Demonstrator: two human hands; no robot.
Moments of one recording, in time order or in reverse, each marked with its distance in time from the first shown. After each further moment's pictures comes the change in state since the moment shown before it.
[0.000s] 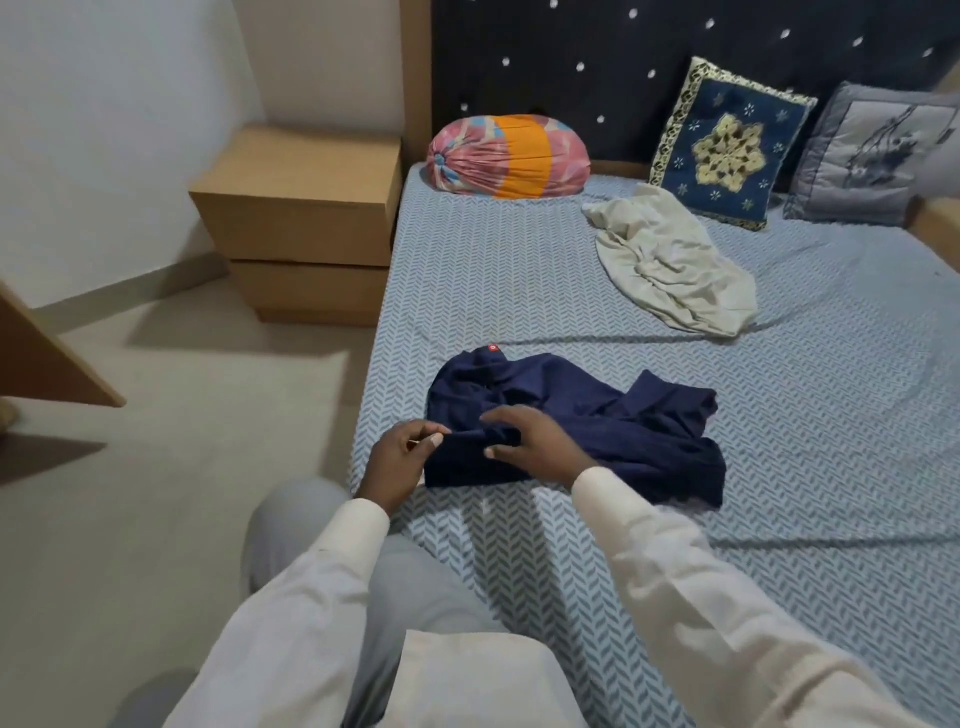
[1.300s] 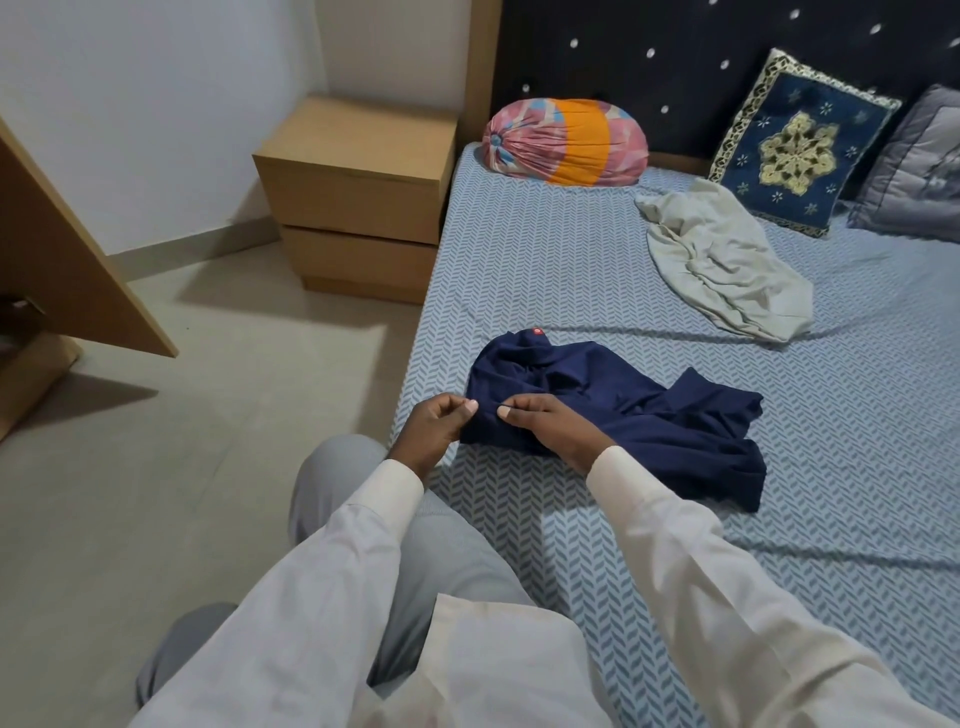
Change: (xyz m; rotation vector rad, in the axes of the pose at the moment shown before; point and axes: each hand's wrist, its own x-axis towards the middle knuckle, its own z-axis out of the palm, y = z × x) left_hand -0.013 0.007 -0.013 -0.431 -0.007 -0.177; right_hand 0.011 -0.049 0.020 0.641 -0.146 0.217
